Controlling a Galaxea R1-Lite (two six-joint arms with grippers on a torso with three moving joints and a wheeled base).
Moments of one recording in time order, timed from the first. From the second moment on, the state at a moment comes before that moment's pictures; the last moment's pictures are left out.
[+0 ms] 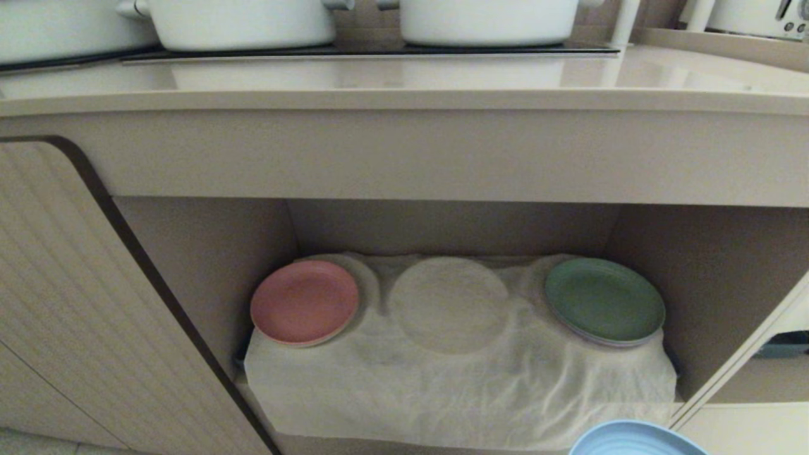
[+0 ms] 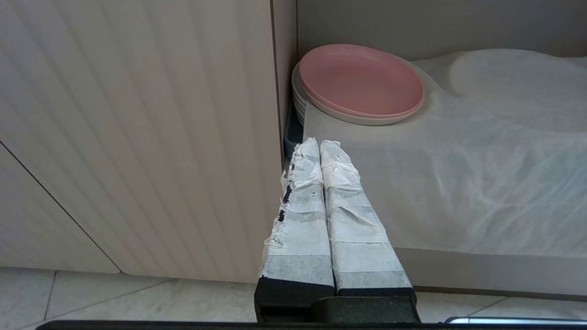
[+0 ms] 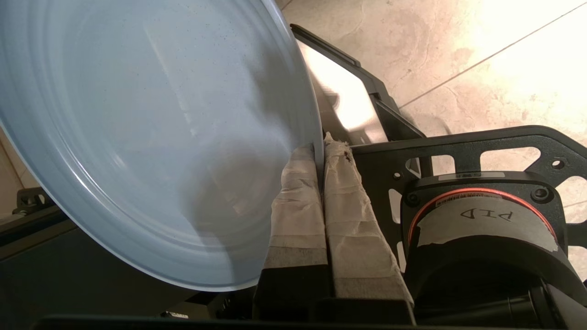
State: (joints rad) left arm 0.00 0.00 0.00 0.00 0.00 0.00; right arm 0.34 0.82 -0.34 0.60 0.13 0.71
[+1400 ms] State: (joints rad) left arm 0.00 0.00 0.00 0.00 0.00 0.00; right arm 0.34 0.82 -0.31 0.58 0.13 0.70
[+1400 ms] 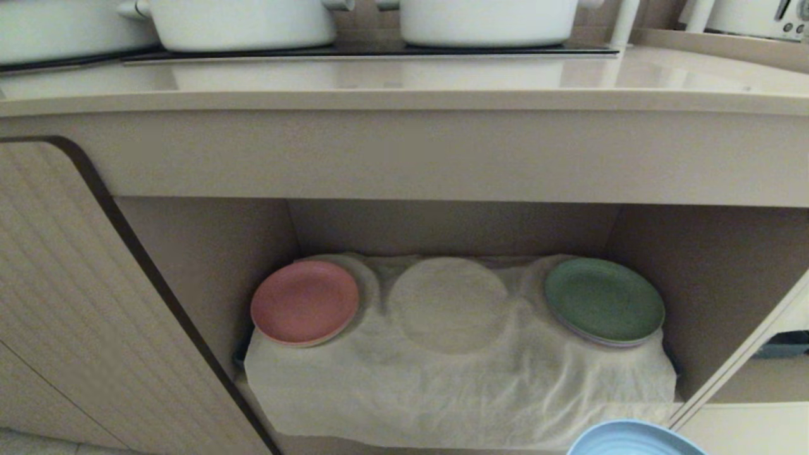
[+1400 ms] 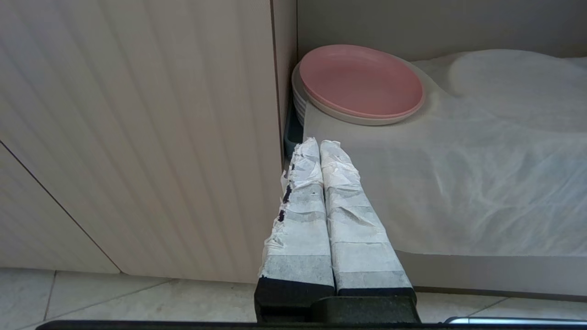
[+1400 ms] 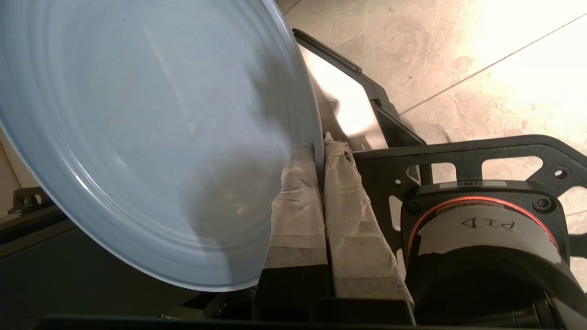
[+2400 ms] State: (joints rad) left arm 0.00 0.00 0.00 0.00 0.00 0.00; right arm 0.34 1.19 -0.41 0.30 0.13 0.64
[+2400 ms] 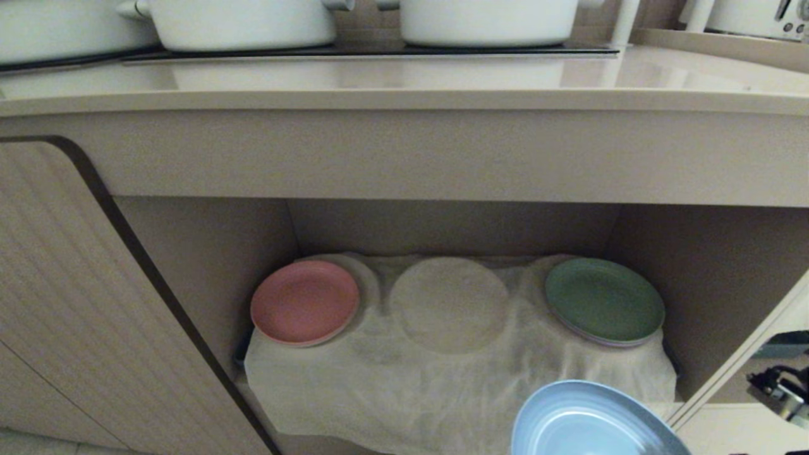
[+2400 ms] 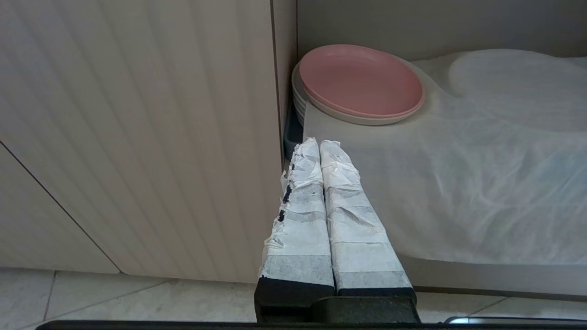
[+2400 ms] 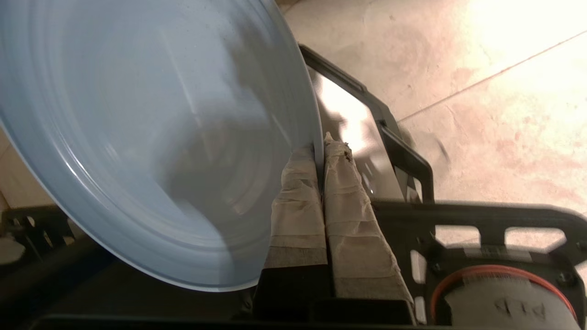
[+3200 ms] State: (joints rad) left arm 0.00 0.00 0.00 0.00 0.00 0.00; right arm 0.34 1.51 -0.55 0.04 0.13 0.70
